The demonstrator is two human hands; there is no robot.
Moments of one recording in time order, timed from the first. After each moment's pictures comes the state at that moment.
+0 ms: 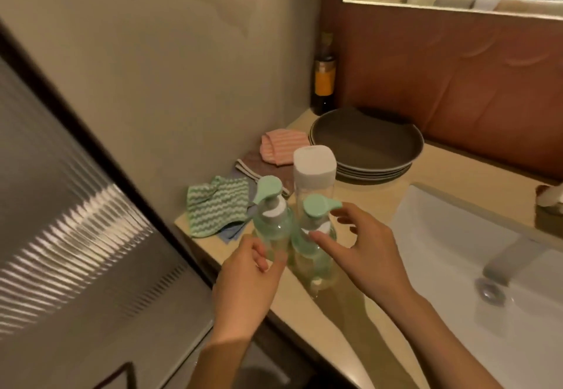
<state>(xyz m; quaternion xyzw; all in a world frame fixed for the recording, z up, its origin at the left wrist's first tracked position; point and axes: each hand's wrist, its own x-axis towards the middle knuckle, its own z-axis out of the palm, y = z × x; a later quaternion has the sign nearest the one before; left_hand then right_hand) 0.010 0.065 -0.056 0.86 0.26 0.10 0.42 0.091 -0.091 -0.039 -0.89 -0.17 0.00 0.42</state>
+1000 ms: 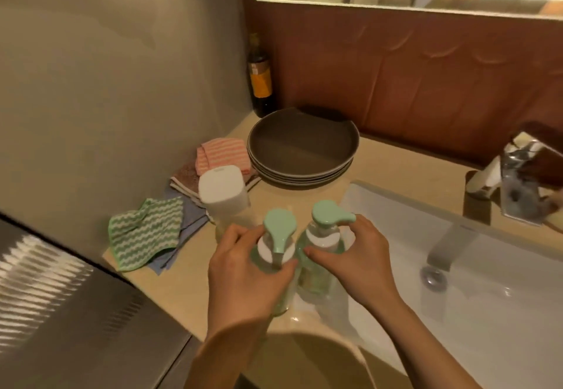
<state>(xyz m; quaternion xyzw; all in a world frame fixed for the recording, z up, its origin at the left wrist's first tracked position) 0.075 -0.025 -0.030 0.91 0.11 0.24 0.33 0.134 -0.178 -0.059 -0.85 -0.07 -0.04 0.51</state>
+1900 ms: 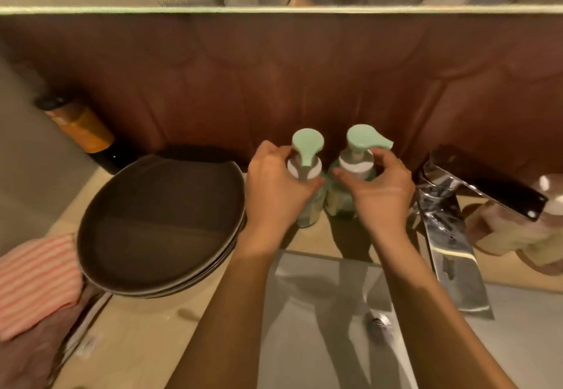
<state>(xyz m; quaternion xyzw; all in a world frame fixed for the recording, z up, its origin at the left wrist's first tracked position) 0.396 -0.202 -0.052 0.91 -0.08 0.15 0.37 0.375 -0.339 -0.079 -0.81 0.22 -0.26 0.48</state>
